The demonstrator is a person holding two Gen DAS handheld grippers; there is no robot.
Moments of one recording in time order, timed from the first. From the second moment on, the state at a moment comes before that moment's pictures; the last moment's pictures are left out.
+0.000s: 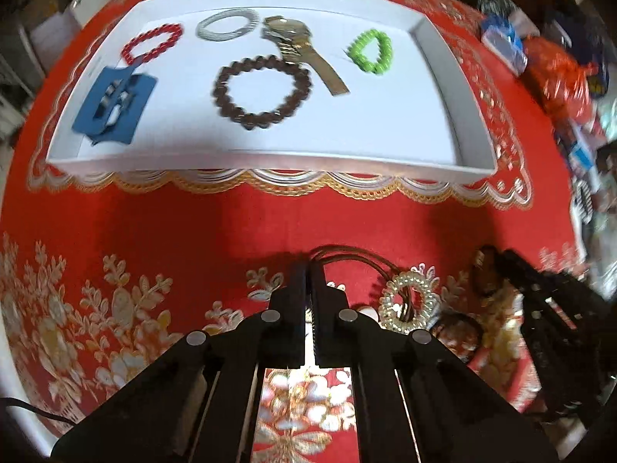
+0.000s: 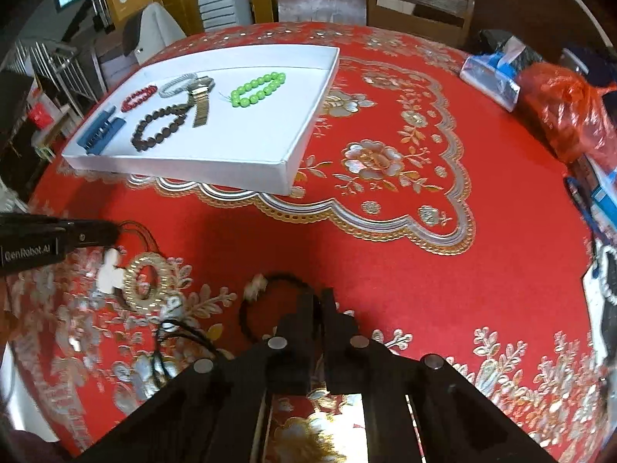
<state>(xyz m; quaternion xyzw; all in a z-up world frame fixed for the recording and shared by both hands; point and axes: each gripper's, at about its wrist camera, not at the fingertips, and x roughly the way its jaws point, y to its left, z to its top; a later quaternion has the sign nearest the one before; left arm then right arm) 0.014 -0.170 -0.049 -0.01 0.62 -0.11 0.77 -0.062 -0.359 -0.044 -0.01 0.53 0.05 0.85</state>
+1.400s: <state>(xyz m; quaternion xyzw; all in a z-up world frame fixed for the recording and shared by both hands) -0.013 -0.119 0.079 -0.06 0.55 -0.14 0.82 -0.059 -0.383 -0.014 0.03 0.51 0.09 0.85</state>
